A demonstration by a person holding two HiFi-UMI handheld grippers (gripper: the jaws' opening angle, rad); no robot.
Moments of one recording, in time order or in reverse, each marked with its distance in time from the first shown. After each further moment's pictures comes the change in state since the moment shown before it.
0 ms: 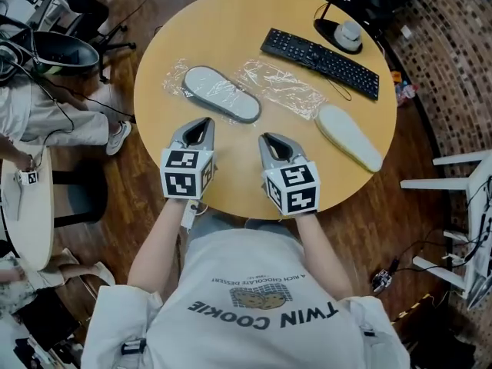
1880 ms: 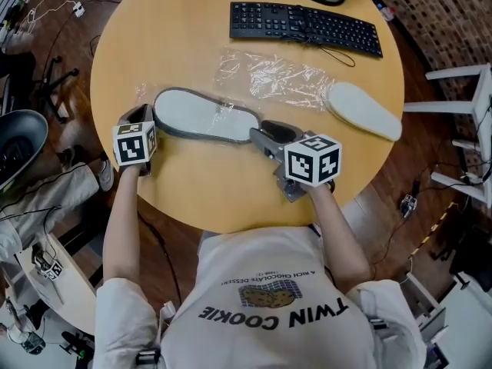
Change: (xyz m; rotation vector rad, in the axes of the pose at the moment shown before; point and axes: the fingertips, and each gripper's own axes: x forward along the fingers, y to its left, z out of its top) left arm 0.209 0.218 -0.055 0.243 0.367 -0.058; right arm 0.122 -0.053 -0.035 0.579 0.095 0.041
